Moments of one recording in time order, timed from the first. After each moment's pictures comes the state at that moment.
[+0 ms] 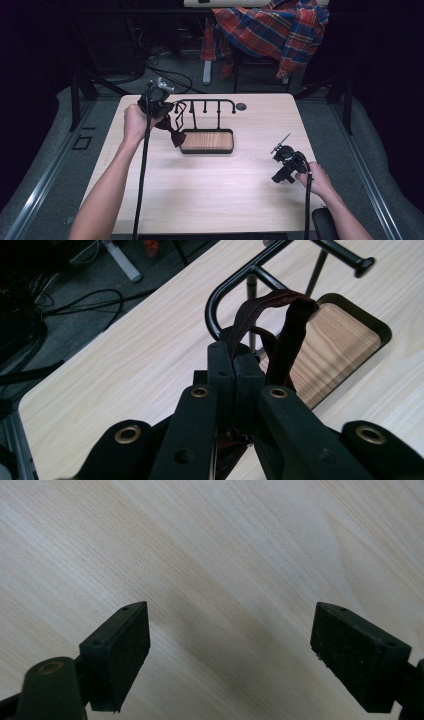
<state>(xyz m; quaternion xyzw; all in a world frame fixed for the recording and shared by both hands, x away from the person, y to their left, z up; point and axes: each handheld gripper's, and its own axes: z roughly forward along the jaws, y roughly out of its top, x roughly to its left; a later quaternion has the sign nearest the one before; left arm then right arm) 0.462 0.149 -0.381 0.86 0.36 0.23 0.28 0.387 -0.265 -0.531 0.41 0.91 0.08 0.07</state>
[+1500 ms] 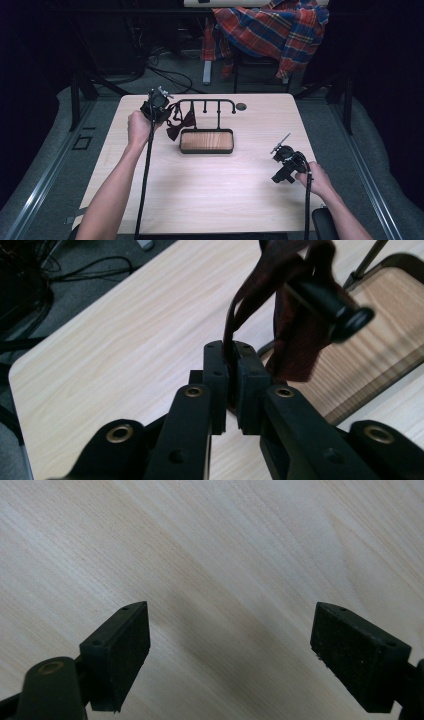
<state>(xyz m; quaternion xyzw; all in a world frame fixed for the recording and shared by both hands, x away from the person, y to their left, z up) 0.487 0.156 -0.433 0.86 0.40 0.23 0.23 0.387 -0.264 -0.532 0.41 0.91 0.08 0.07</state>
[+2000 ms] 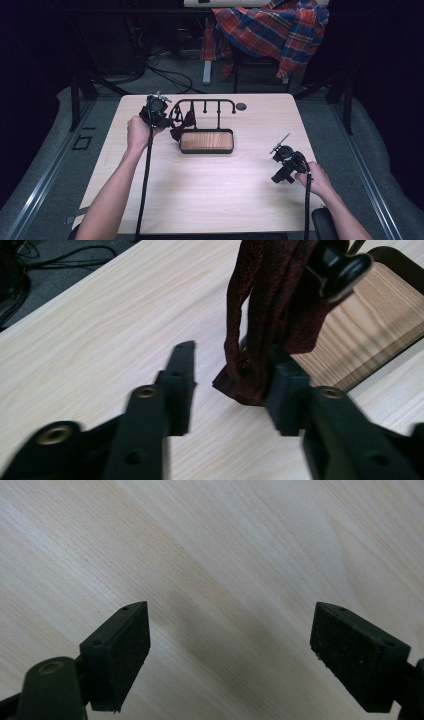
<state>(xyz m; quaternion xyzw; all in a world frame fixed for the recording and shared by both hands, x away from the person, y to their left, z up) 0.480 0.162 -0.441 0.85 0.42 0.20 0.25 0.387 -0.263 -0.530 0.40 0.91 0.07 0.07</state>
